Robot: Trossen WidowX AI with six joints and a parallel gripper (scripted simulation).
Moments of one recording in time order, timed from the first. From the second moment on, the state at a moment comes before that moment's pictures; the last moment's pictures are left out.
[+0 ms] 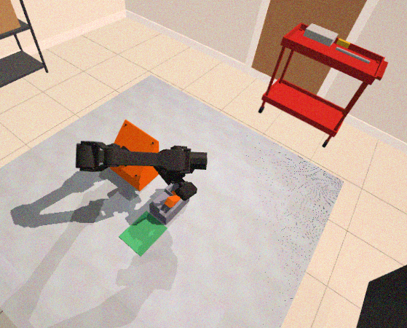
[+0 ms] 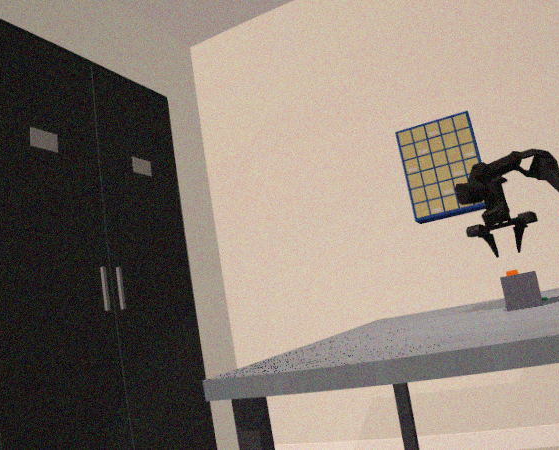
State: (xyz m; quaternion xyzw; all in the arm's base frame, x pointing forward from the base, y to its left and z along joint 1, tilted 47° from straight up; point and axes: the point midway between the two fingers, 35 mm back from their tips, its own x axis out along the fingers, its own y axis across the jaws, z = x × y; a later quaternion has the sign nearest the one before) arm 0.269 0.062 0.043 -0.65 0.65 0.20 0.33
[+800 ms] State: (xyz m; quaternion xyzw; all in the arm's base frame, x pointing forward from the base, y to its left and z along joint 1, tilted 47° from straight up) arm 0.273 0.031 0.028 -0.68 0.63 0.26 0.27
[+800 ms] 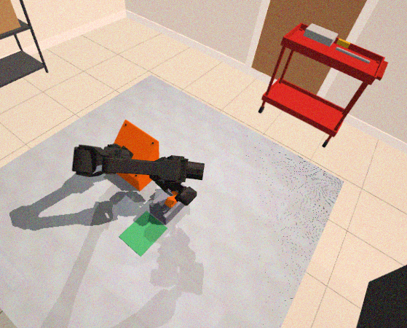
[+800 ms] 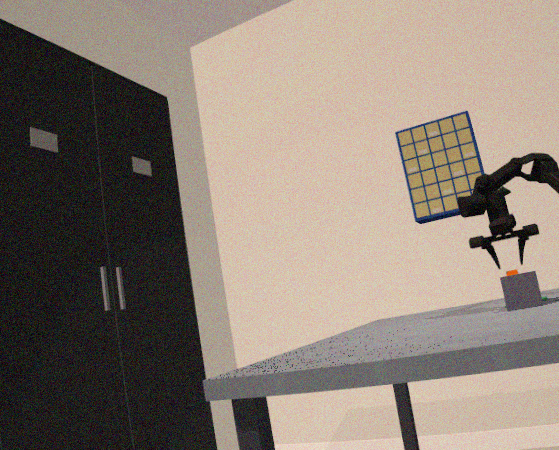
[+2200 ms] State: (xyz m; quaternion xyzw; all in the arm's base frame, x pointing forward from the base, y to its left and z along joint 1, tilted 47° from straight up) arm 0.276 -0.001 -0.001 -0.68 0.63 0.26 0.26
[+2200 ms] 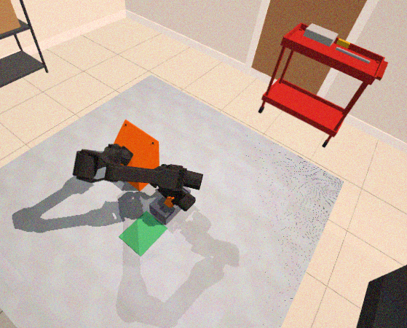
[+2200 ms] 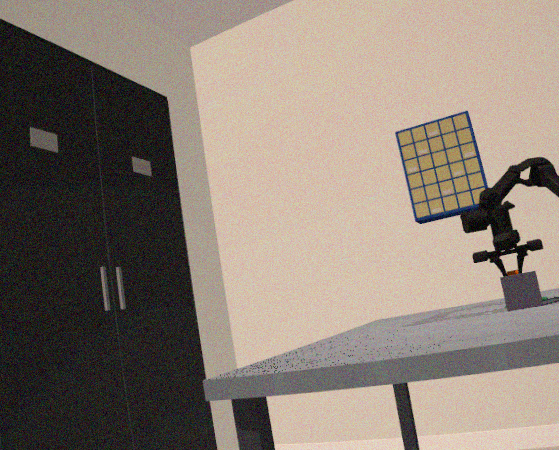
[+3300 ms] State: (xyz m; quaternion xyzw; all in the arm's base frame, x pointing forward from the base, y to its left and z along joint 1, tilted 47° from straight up) arm 0.273 0.019 0.020 -0.68 0.63 0.26 0.26
